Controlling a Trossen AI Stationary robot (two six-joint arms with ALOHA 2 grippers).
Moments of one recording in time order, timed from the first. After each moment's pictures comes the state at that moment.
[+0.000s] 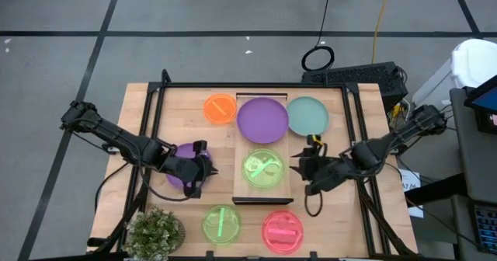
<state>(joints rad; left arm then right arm) -0.42 1.24 0.98 -0.58 -0.30 -0.18 0.50 1.23 1.11 -0.75 0.60 0.20</state>
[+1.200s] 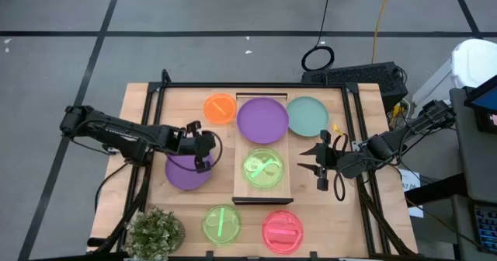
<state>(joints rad) -0.12 1.26 0.86 -0.65 -0.34 -0.26 0.51 0.96 0.84 -0.50 0.57 0.30</state>
